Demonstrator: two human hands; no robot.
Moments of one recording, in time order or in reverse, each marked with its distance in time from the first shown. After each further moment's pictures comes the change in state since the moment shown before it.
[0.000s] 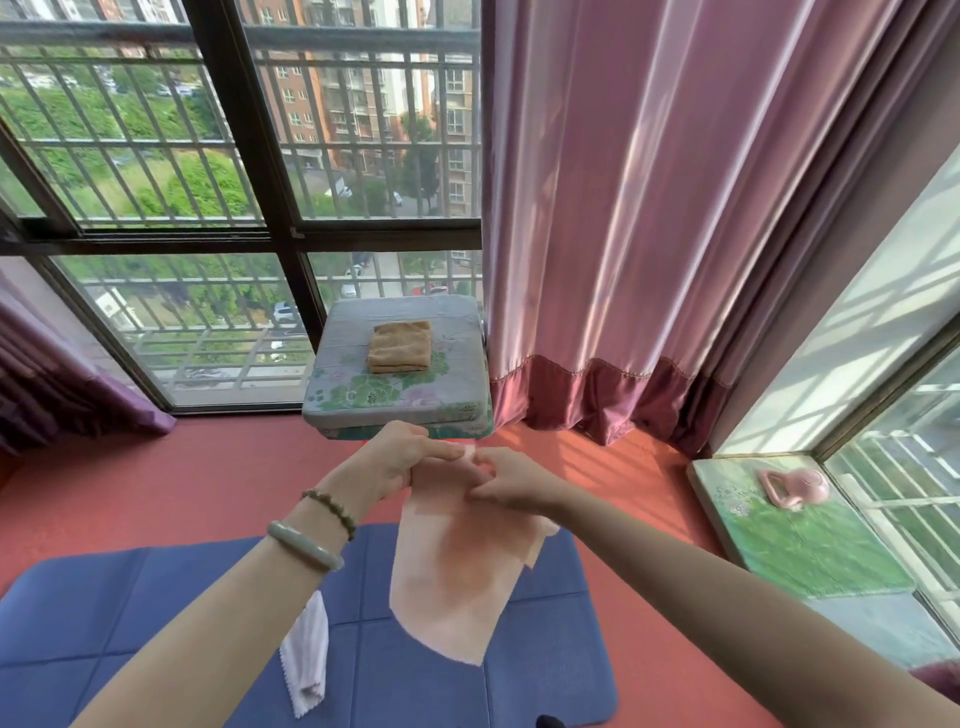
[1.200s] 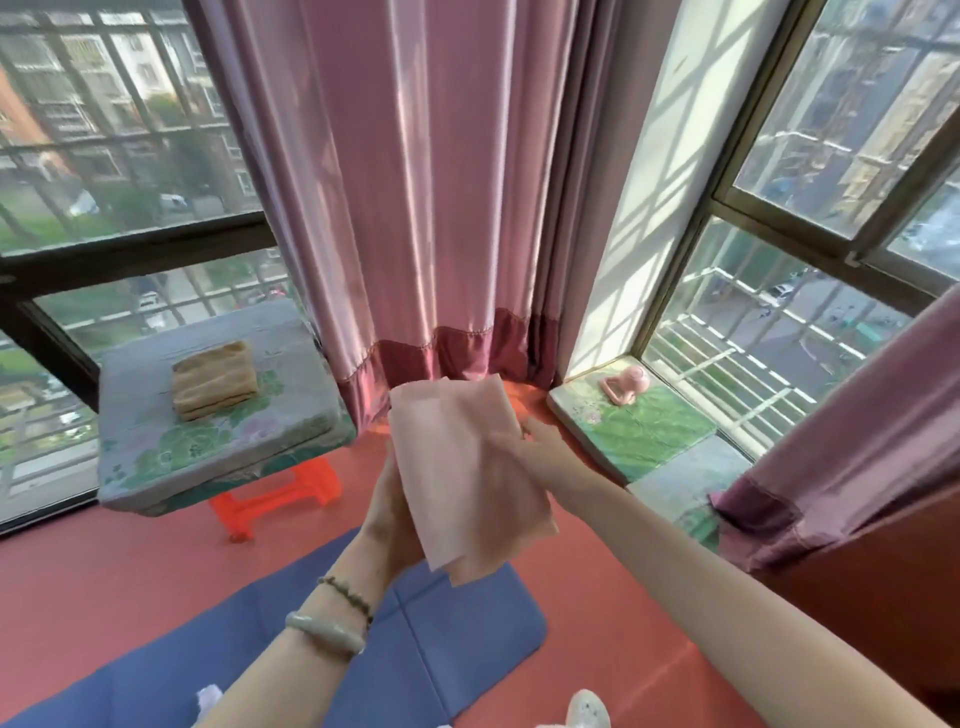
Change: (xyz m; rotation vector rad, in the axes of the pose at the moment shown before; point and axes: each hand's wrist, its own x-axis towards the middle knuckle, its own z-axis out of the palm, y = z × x) left_hand -0.020 -0.014 0.166 -0.571 -0.514 -0.110; right_hand -0.104 0.125 -0.043 0.585 0.657 0.499
